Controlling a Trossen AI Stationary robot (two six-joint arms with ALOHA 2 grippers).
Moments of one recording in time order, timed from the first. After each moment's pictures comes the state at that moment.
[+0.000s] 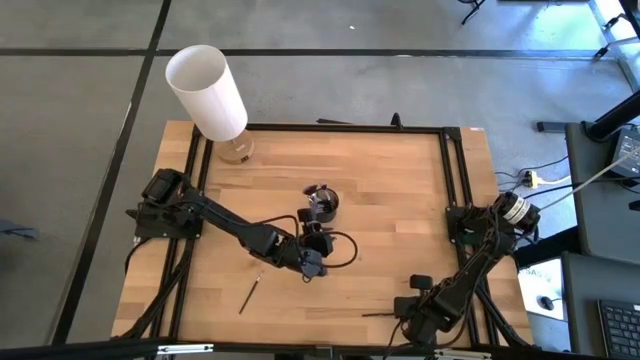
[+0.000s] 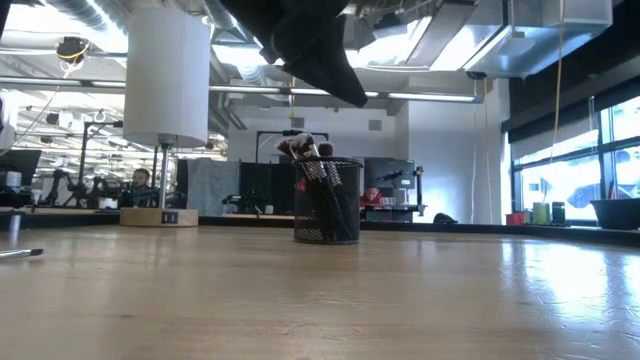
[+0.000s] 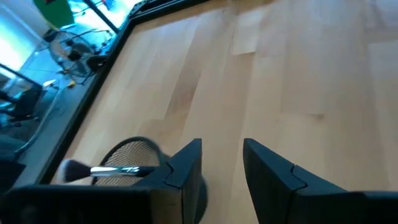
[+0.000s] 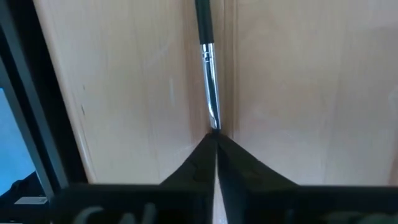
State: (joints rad) left arm -0.38 1.83 1.28 -0.24 -0.77 -0.13; right arm 0.91 1.80 1.07 -0.68 0.01 1.00
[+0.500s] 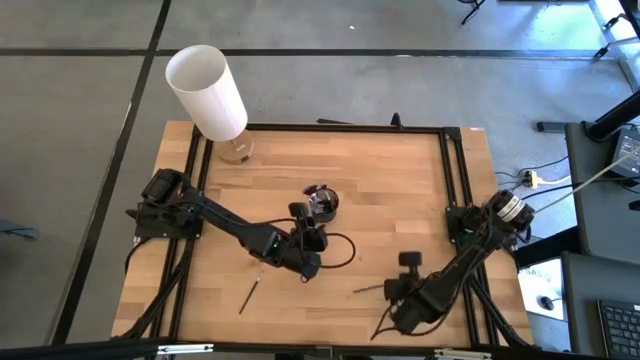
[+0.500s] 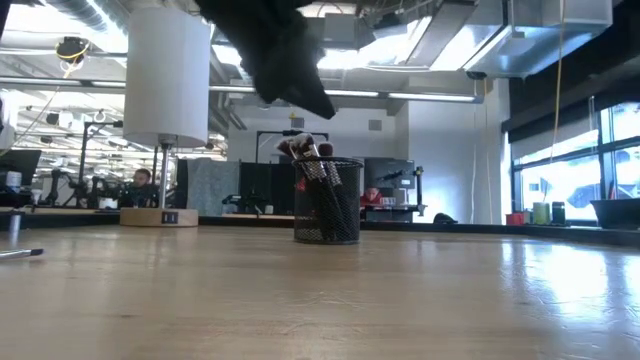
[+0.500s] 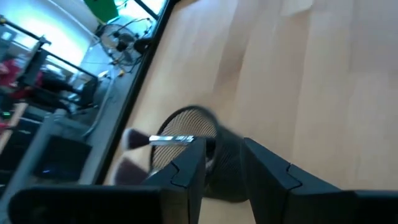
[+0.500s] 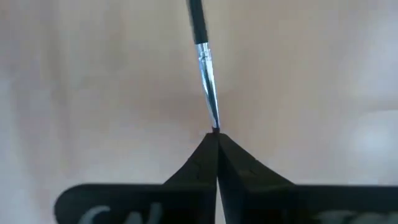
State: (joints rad) left arm -0.38 1.83 1.28 -0.41 -0.94 -0.14; right arm 0.83 1.81 1.18 -1.03 0.23 0.79
